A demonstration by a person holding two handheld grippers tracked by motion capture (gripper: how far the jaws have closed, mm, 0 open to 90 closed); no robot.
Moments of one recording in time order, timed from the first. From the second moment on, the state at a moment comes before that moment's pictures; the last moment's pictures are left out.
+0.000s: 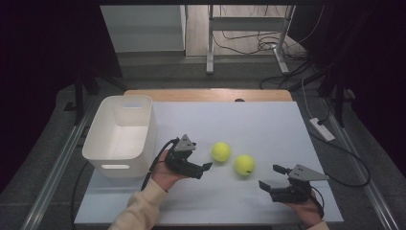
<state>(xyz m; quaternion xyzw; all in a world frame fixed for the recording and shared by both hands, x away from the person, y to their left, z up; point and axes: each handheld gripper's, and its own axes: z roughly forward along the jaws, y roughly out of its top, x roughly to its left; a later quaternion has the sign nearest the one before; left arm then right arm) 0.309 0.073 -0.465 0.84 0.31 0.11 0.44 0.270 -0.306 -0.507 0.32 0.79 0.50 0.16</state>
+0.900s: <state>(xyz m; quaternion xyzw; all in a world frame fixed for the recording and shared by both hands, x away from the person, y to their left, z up) 0.328 0.052 -0.463 0.83 0.31 0.09 0.45 0.269 -0.306 -0.508 0.32 0.79 0.50 0.17</state>
